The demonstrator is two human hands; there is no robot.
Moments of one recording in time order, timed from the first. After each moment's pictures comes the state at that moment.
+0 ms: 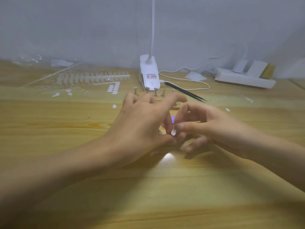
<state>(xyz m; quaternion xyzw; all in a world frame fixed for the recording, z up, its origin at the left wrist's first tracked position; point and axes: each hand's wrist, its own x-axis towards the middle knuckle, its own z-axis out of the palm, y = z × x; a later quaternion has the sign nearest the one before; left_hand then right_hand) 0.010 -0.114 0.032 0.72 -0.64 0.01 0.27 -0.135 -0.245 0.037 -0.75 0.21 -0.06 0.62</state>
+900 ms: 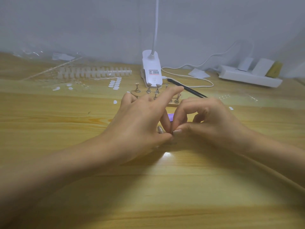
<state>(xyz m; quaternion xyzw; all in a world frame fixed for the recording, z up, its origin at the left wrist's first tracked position) 0.012 -0.112 0.027 0.73 -0.62 -0.02 0.28 -0.125 -0.257 0.029 -0.92 0.04 -0.16 0.36</state>
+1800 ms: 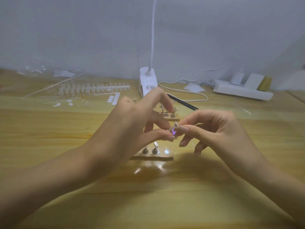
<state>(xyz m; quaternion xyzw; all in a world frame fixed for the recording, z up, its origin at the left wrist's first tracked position) 0.016 -0.102 0.050 0.66 -0.64 -0.01 0.39 -0.142 -0.233 0.042 -0.79 0.15 -0.27 0.54</state>
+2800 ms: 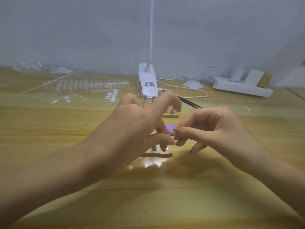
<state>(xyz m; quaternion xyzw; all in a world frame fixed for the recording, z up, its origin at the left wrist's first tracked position) 0.011 -0.098 0.049 0.68 -0.66 -0.01 0.31 -0.144 -0.233 0.049 -0.81 0.17 -0.19 0.53</state>
